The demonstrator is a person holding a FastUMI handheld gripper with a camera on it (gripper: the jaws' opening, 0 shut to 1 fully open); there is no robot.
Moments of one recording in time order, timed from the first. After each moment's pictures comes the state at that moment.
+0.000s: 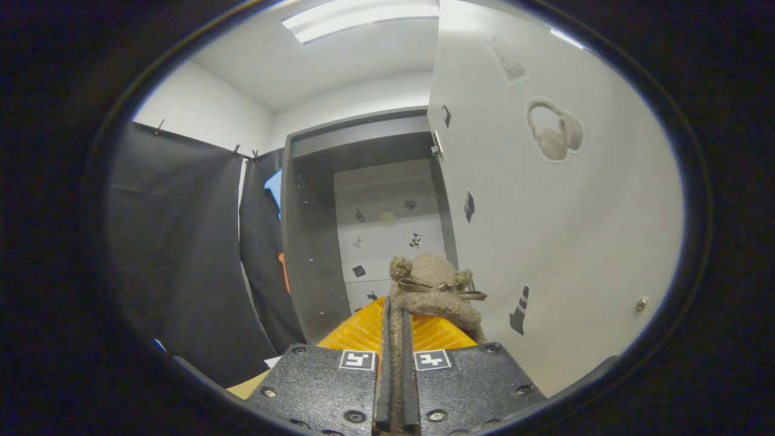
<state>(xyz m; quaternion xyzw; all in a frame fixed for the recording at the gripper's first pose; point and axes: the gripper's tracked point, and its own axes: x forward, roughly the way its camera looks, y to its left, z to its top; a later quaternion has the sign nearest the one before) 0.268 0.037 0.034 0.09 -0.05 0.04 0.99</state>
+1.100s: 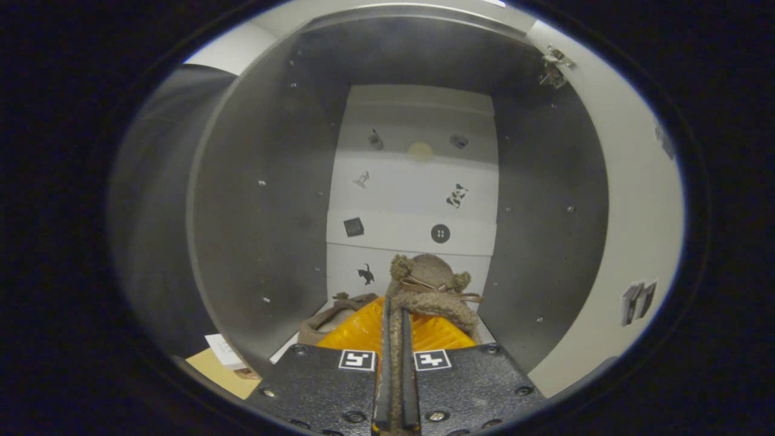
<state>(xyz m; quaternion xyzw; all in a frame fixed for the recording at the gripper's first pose) 0.518 0.111 -0.081 -0.03 0.08 0.04 1.00</state>
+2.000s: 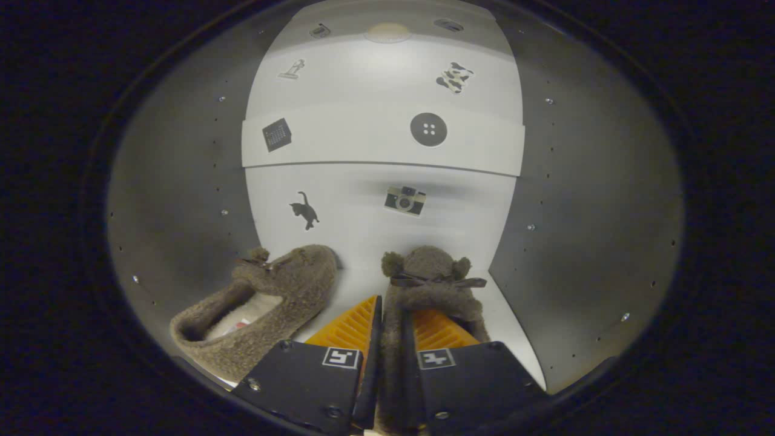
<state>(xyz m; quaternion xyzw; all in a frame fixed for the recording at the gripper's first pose) 0.621 0.095 -0.163 0.00 0.24 0.03 0.97</state>
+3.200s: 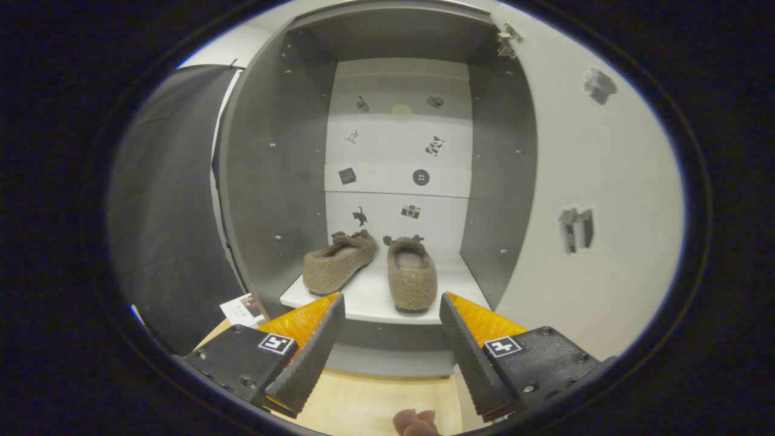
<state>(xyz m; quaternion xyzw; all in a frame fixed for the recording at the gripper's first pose) 0.369 0.081 -0.099 0.00 0.17 0.05 0.98</state>
